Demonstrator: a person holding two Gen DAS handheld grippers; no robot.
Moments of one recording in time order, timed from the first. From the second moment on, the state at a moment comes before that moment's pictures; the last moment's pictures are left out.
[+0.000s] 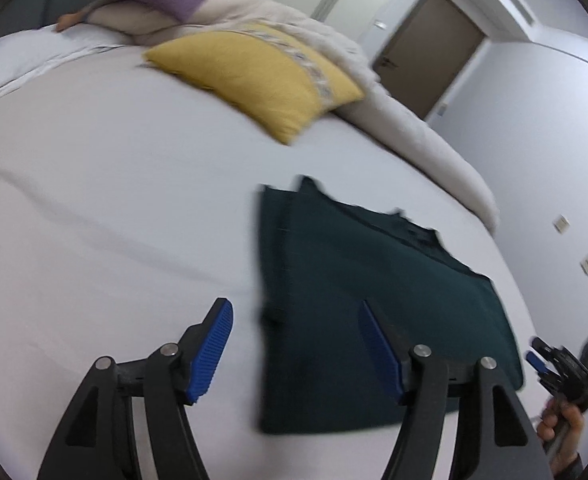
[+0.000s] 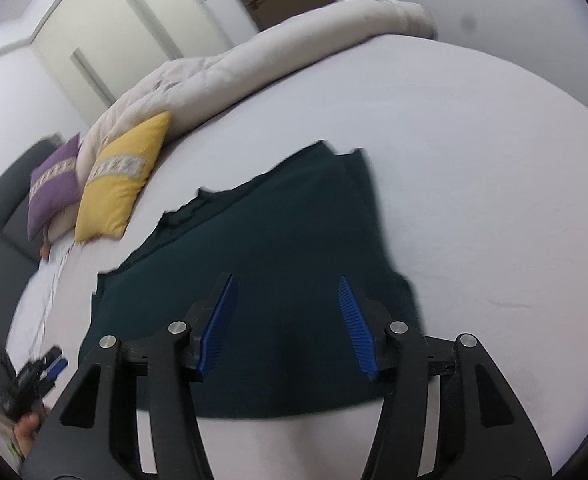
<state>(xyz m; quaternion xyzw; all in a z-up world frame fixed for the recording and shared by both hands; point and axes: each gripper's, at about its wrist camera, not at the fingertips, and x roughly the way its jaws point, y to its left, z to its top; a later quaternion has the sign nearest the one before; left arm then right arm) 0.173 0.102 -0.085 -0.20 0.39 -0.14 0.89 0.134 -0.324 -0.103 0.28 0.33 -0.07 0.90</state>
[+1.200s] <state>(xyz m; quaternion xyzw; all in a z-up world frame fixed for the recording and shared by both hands) 0.243 -0.051 -0.131 -0.17 0.44 -0.27 0.84 0.238 -0.360 -0.135 0.31 0.43 -0.09 0.84</state>
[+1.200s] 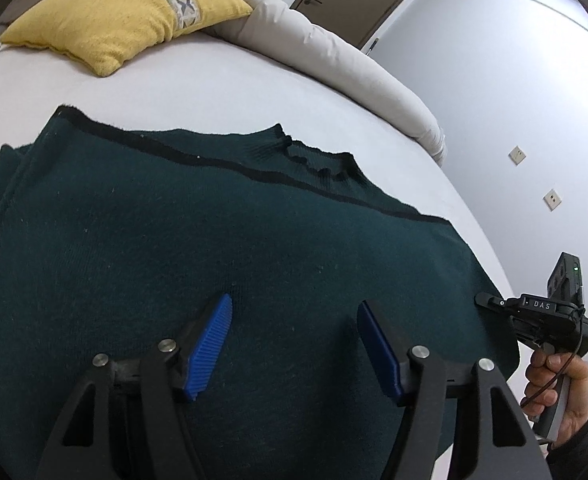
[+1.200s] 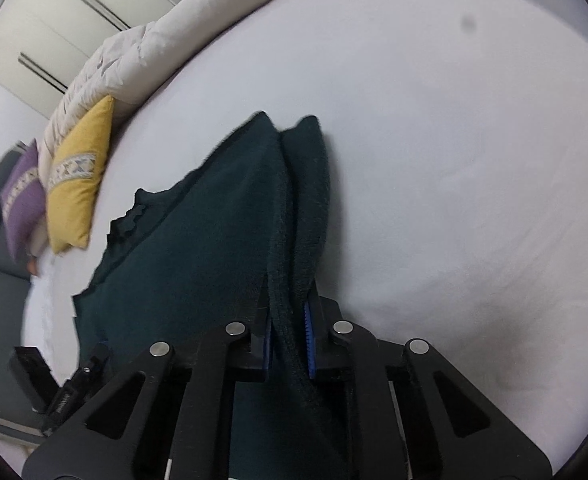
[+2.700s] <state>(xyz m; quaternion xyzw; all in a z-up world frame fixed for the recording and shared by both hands) 0.264 -0.063 -0.113 -0.25 0.51 -0.24 0.79 0.169 -0.266 -0.087 0.19 0.39 0.08 0.90</state>
